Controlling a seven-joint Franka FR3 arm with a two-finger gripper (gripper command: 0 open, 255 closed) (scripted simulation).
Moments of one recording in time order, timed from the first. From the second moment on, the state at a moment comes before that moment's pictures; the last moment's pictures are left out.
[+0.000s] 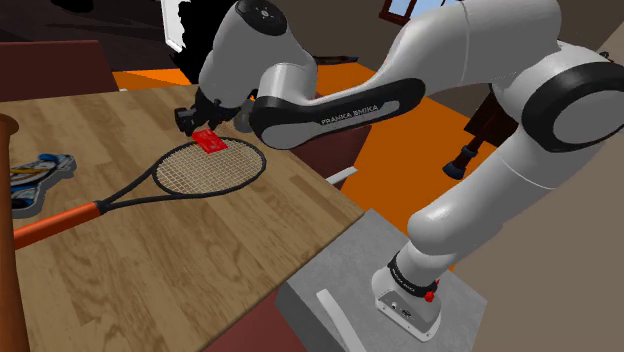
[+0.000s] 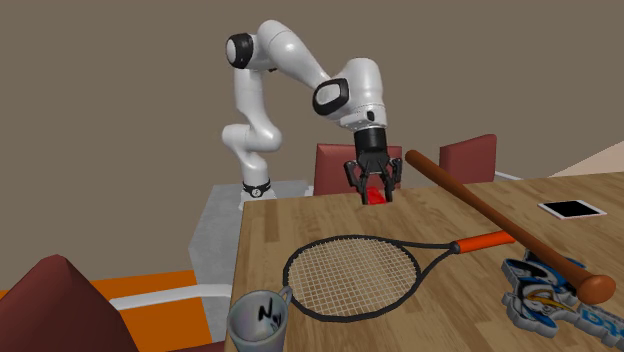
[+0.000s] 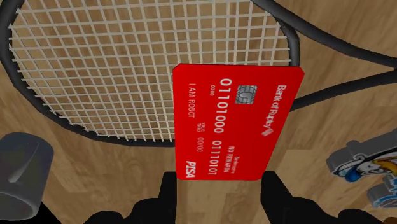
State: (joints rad) arm -0.39 -0.08 0.98 -2.11 -0.41 2.53 0.85
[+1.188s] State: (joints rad) arm -0.53 0.22 0.81 -1.87 -0.48 2.56 0.50
